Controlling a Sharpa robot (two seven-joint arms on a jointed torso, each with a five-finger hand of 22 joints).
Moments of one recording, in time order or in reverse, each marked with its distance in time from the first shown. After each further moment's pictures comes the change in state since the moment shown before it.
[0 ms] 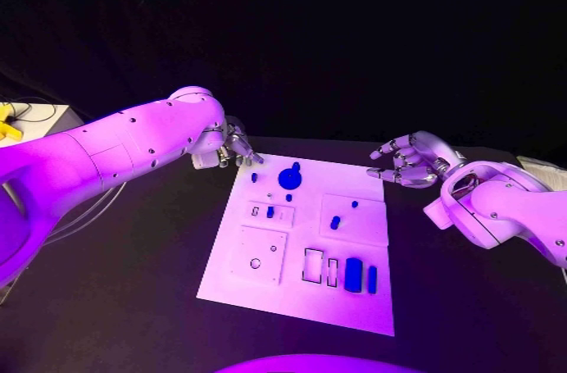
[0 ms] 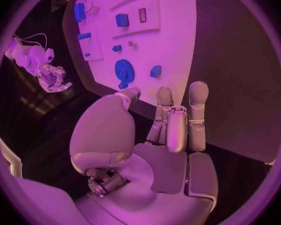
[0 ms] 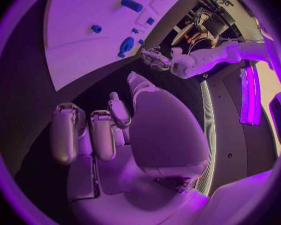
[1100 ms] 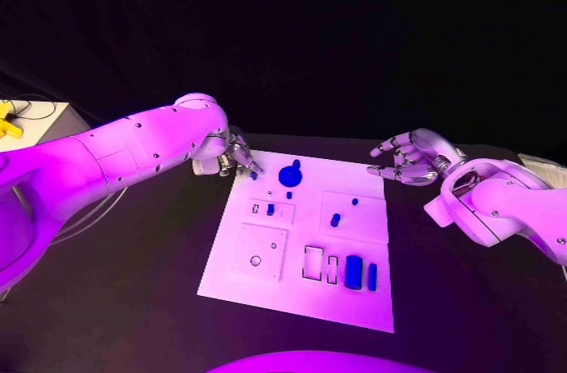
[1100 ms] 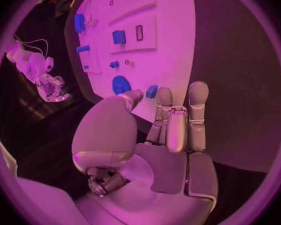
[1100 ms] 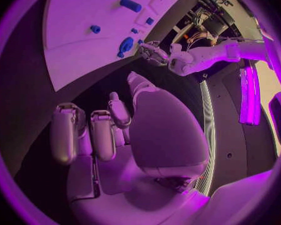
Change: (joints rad) left arm -0.021 0.009 -0.020 -0.008 0.019 0.067 -0.001; left_hand 0.017 0.052 0.020 -0.004 0.000 0.011 -0.003 0.009 -0.014 -0.007 0.000 0.004 -0.004 0.004 0.004 0.002 0.000 0.000 -0.002 0.002 0.000 0.002; right arm 0.000 -0.001 0.000 0.004 0.000 -0.001 0.001; right_hand 0.000 0.000 0.000 0.000 0.000 0.000 0.000 0.000 -0.001 0.000 0.000 0.000 0.000 0.000 0.000 0.000 0.001 0.000 0.000 0.000 0.000 0.000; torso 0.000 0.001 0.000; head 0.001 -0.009
